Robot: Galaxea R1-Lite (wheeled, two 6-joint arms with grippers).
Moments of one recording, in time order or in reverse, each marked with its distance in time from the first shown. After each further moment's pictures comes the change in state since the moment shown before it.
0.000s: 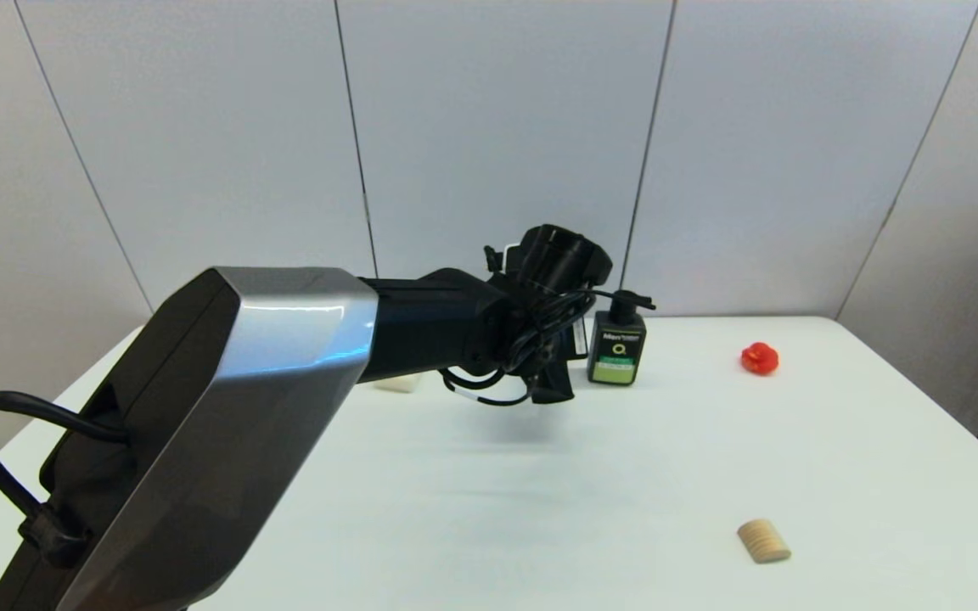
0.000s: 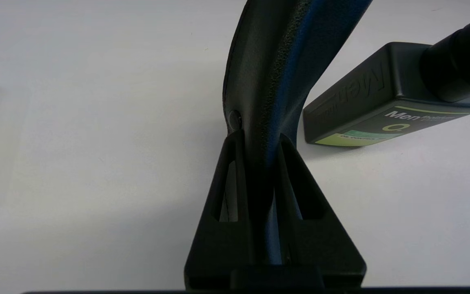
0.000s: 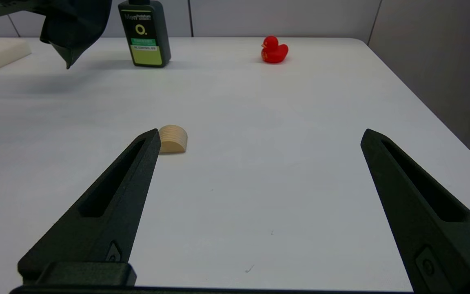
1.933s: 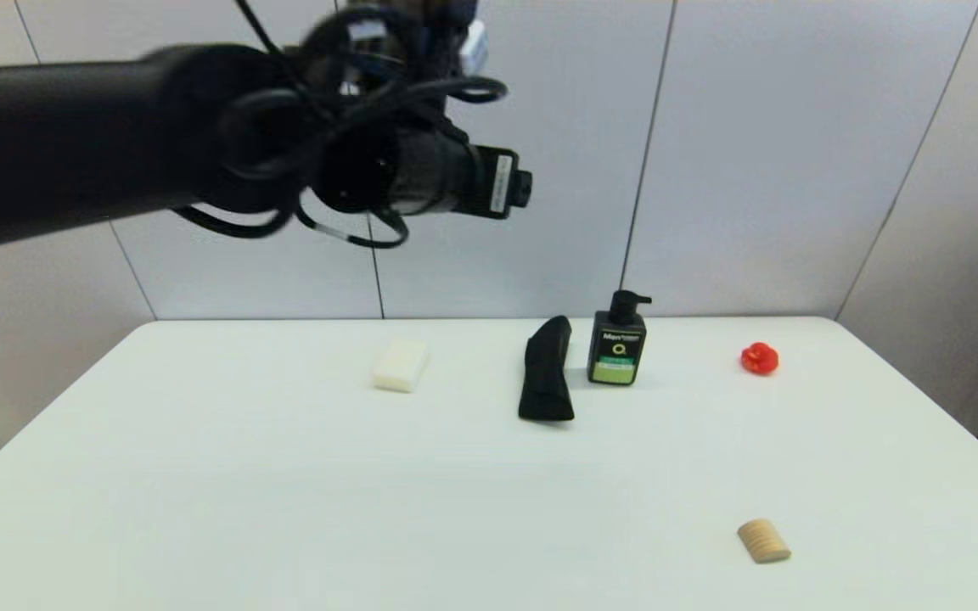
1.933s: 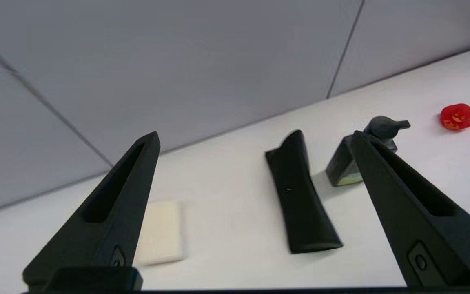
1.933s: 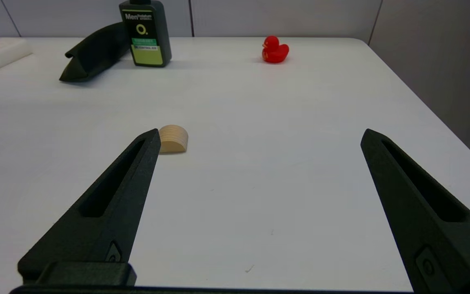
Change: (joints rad) left arm 0.077 -0.420 0.042 0.051 -0.018 0.503; right arm 0.000 0.000 0.000 0.000 0.000 0.001
